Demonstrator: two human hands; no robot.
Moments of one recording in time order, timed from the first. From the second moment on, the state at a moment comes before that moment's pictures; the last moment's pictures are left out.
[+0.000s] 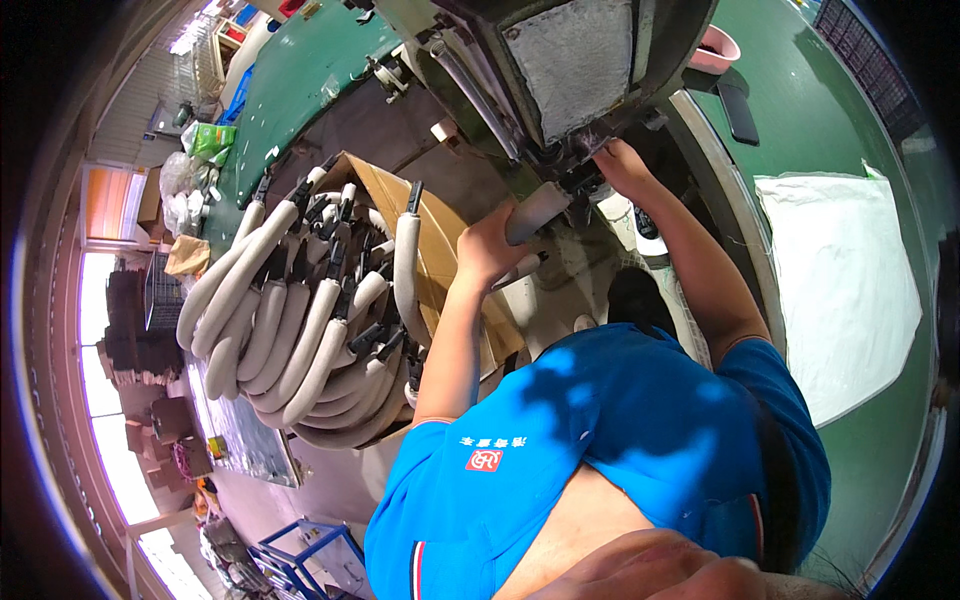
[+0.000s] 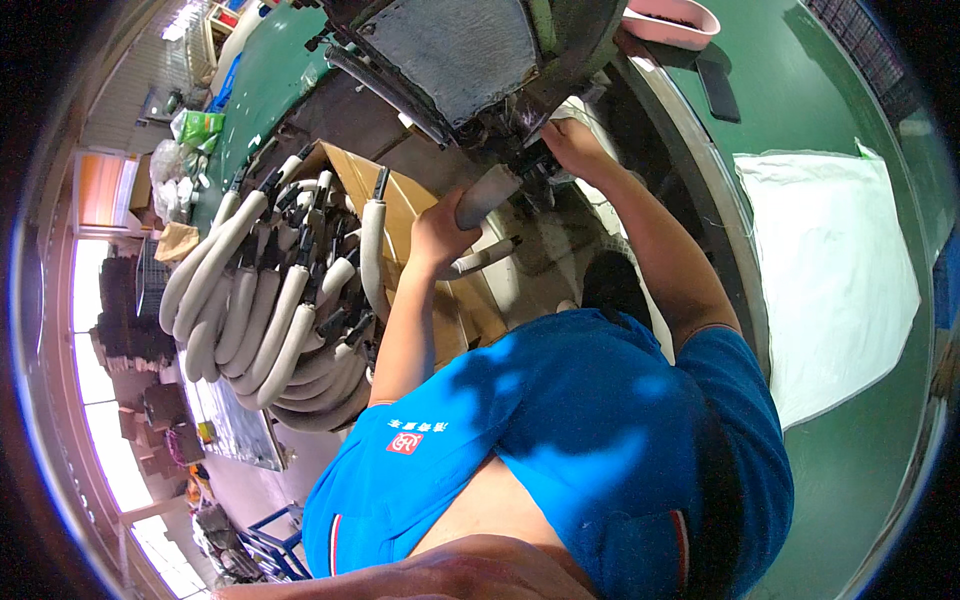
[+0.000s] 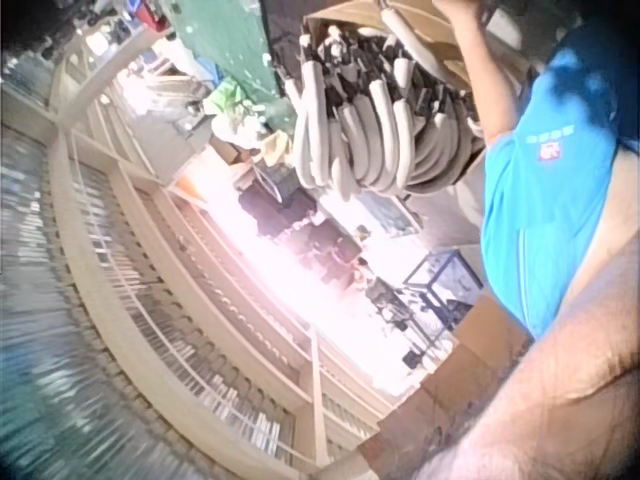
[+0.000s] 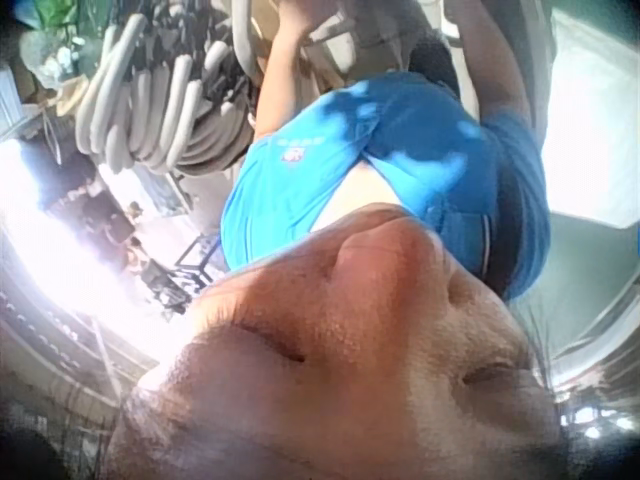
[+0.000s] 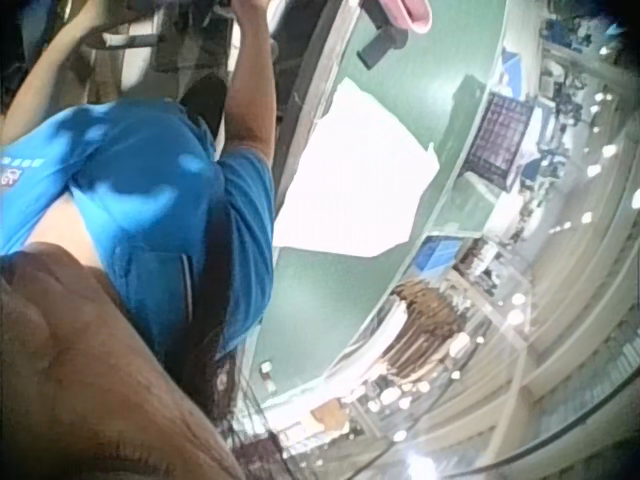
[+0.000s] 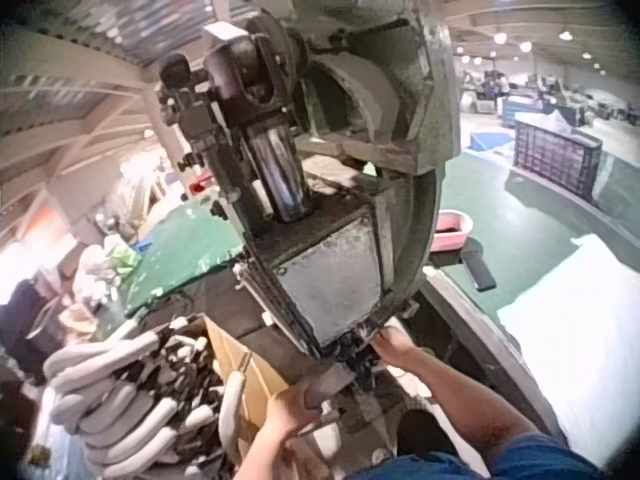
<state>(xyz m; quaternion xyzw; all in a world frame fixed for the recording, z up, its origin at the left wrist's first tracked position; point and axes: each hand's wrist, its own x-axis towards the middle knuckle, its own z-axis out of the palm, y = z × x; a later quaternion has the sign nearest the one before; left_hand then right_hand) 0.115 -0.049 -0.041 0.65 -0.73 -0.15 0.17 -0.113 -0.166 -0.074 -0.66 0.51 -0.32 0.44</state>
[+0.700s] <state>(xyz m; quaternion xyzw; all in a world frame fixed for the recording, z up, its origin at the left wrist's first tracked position) 0.112 -0.042 -0.043 0.66 -0.73 -0.10 0.14 -0.108 -0.192 -0.125 -0.69 0.52 -0.38 0.32</state>
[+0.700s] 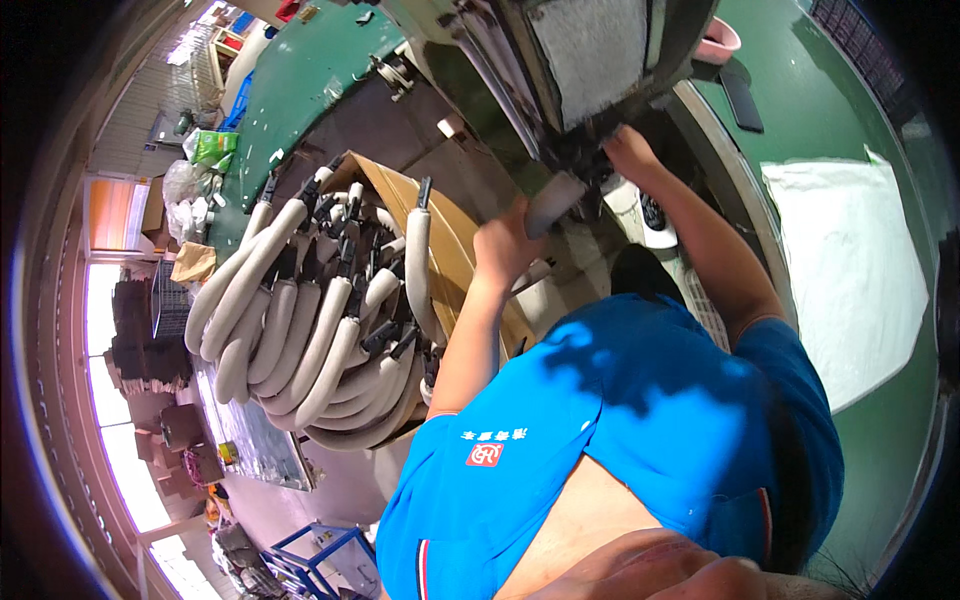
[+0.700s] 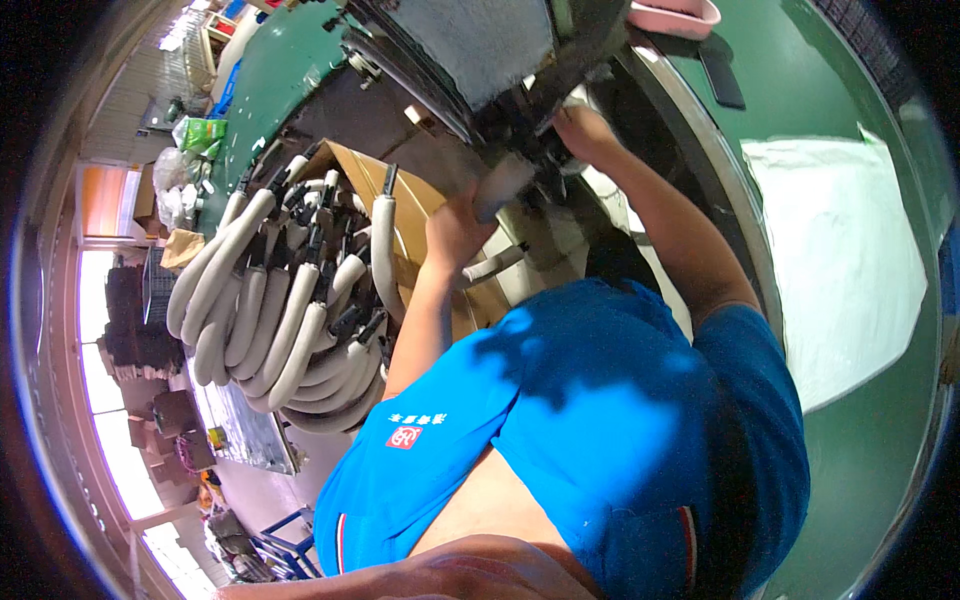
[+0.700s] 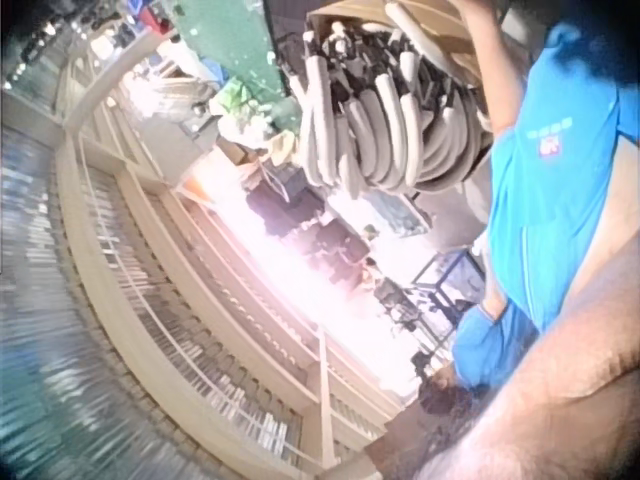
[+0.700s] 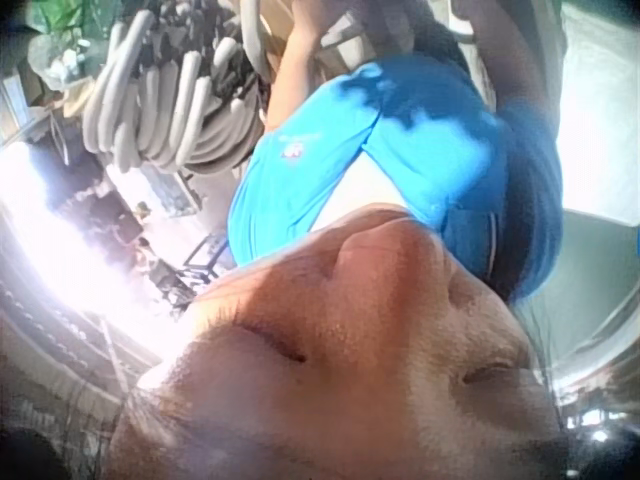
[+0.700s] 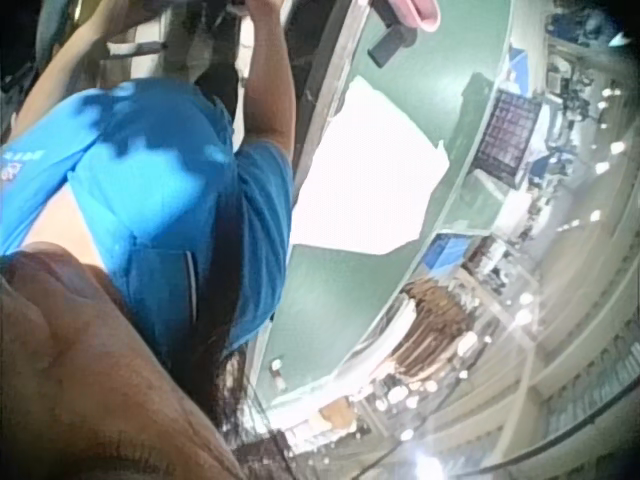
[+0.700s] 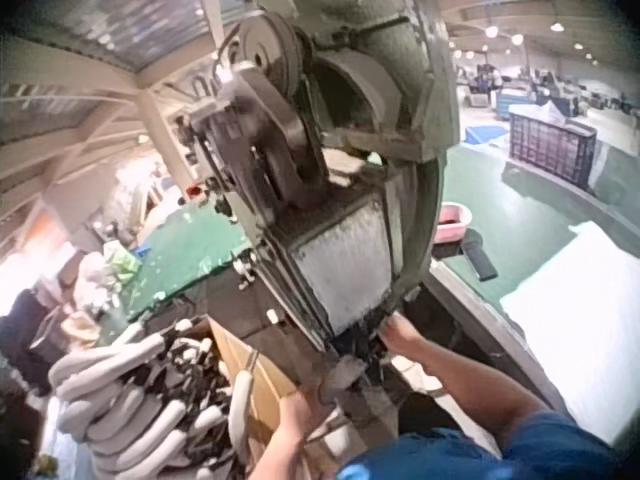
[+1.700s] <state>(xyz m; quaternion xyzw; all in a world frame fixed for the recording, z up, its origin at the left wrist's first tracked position) 0.146 0.165 0.156 0.66 -0.34 0.12 0.66 -0.248 -0.094 -0.097 -0.36 0.53 -0.38 0.66</state>
